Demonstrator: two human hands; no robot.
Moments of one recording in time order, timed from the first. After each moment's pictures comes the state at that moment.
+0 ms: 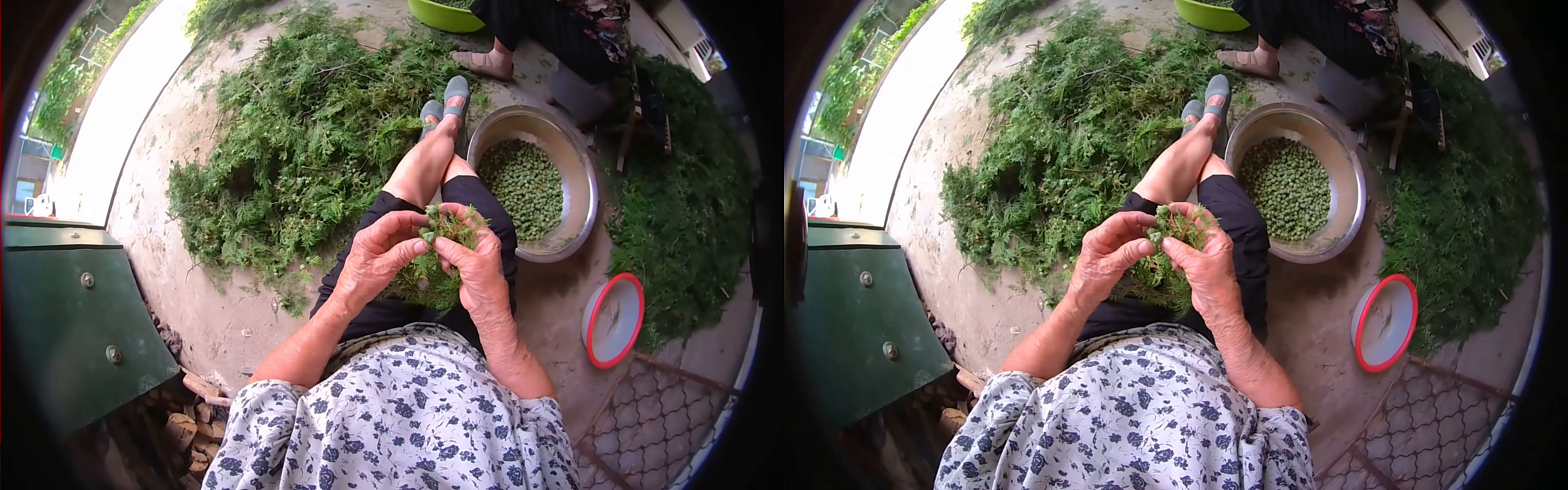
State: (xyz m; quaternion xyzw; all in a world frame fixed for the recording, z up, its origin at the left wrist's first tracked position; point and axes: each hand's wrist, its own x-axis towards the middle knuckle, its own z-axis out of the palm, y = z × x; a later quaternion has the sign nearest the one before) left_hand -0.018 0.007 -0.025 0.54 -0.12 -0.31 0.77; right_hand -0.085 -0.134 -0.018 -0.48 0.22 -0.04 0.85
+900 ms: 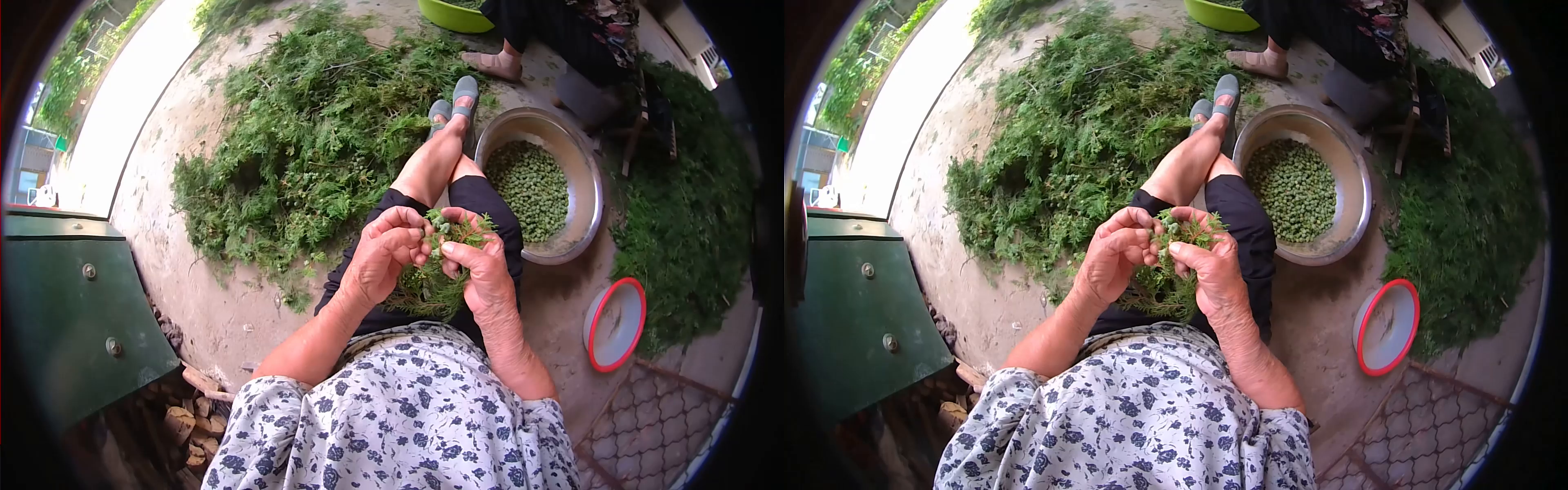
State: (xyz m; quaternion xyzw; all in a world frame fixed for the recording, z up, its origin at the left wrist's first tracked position) left_hand -0.015 0.007 -0.021 0.41 0.06 -0.40 0.82; right_hand -0.086 -0.133 -0.013 -0.42 0.22 0.01 0.88
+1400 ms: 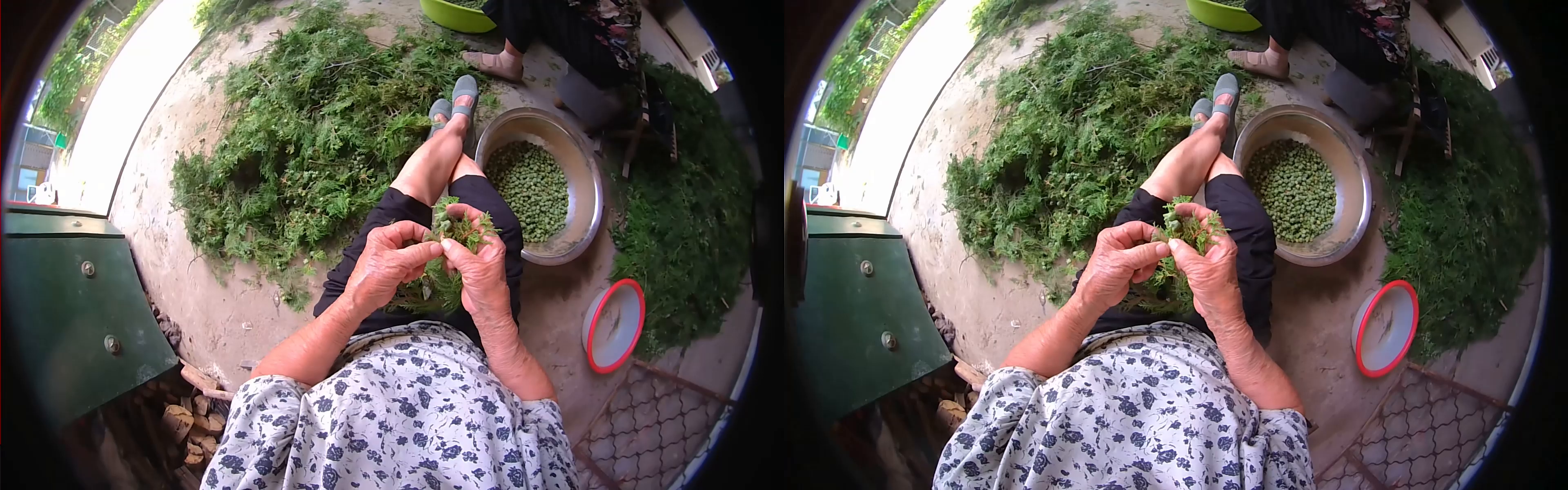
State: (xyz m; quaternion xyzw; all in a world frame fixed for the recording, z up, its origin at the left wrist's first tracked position) left_hand -0.023 0.008 -0.019 0.52 0.01 -0.42 0.74; right_hand -0.086 -0.124 -0.017 -0.51 0.21 -0.07 0.83
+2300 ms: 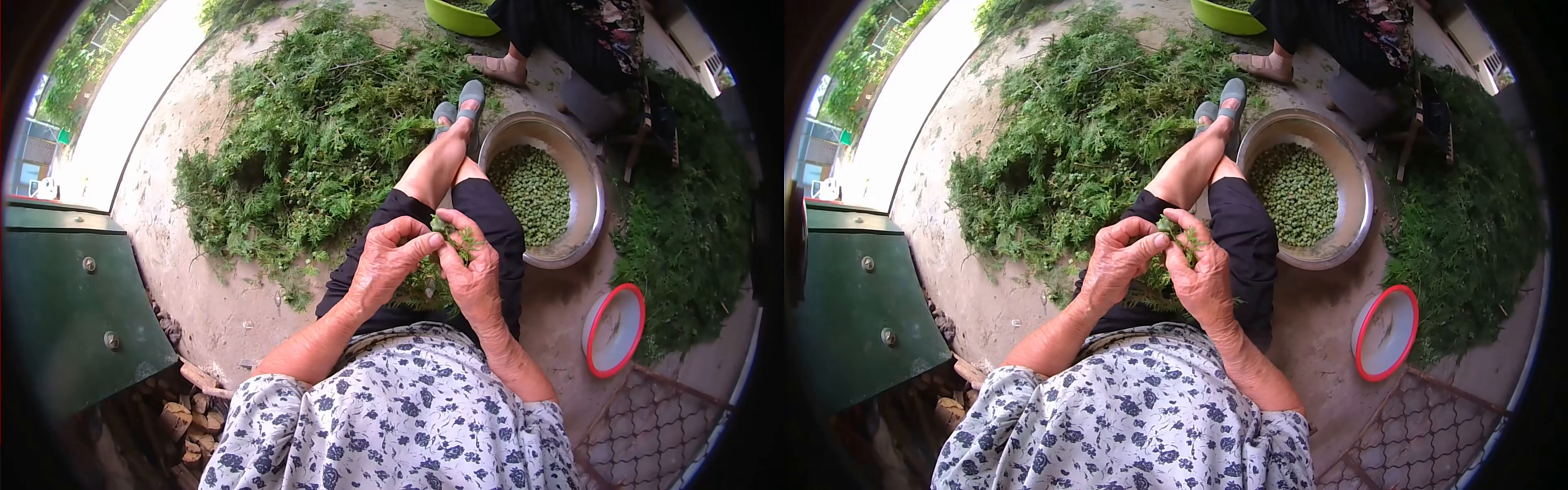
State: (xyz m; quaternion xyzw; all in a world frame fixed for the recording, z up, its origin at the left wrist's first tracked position) left_hand -0.024 0.008 -0.015 0.60 -0.02 -0.33 0.73; right_hand -0.088 -0.116 -0.013 -0.72 0.13 -0.10 0.67
